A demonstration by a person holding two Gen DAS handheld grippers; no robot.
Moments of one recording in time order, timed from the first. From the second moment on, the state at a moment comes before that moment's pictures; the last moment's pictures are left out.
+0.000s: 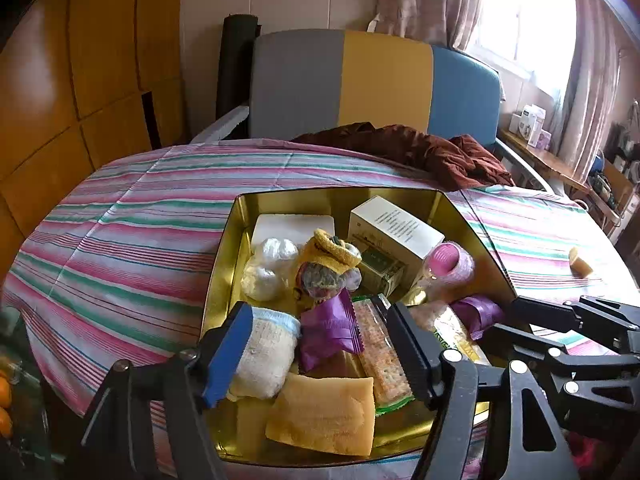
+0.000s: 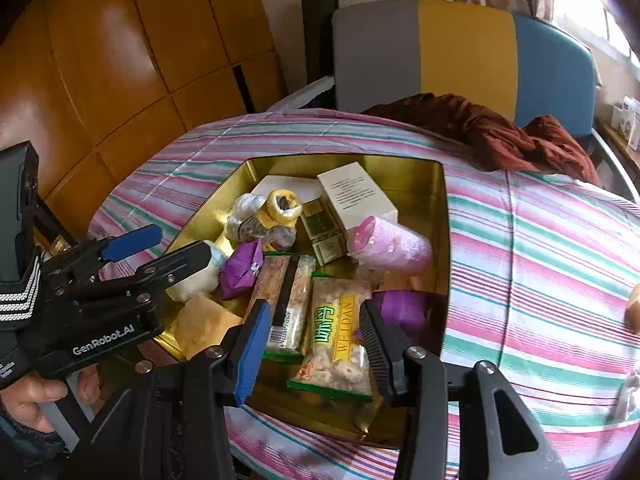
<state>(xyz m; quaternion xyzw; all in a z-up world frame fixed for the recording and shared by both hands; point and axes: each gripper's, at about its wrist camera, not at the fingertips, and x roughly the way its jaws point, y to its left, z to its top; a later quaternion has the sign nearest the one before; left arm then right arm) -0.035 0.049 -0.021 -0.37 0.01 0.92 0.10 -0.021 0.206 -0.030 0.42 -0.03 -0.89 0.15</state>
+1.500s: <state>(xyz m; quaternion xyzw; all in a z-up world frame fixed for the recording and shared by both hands) -0.011 0.107 -0.003 -0.33 0.09 0.92 0.17 0.023 0.458 -0.027 0.47 -0.16 -0.85 -0.17</state>
